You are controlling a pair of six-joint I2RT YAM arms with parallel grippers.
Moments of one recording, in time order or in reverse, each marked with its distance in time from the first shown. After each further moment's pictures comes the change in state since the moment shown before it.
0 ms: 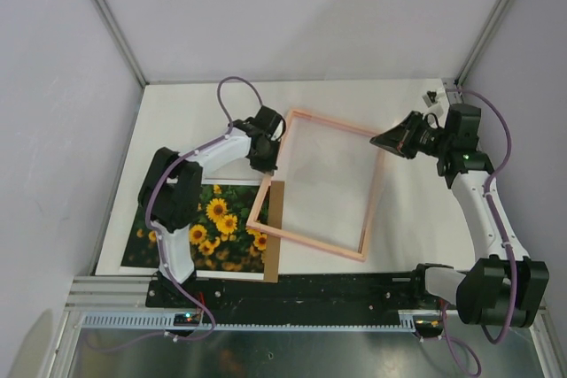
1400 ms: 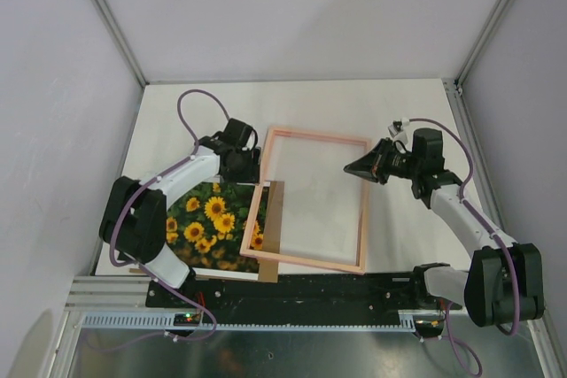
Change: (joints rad) left arm 0.085 -0.335 -0.338 0.029 -0.044 -0.085; right arm 0.196 0.014 -0.288 0.267 -0.011 0.255
